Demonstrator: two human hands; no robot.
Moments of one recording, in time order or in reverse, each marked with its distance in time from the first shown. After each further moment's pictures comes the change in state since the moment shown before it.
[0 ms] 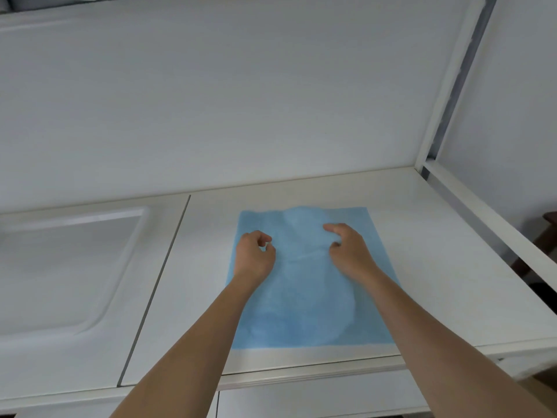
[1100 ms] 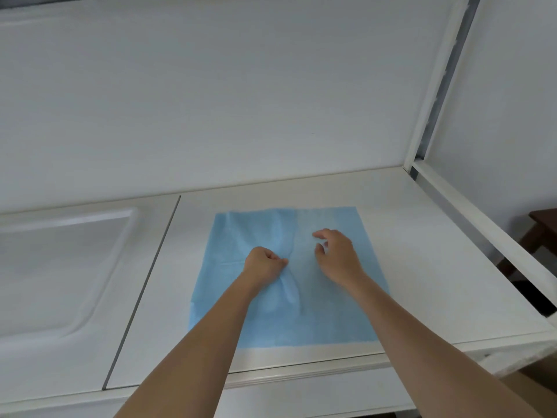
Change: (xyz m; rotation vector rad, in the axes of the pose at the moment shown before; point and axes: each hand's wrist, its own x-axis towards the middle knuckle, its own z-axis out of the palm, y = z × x) left_hand -0.007 0.010 0.031 -0.063 -0.326 -0.249; right_hand -0.001 0.020 0.008 -0.112 0.037 -0.095
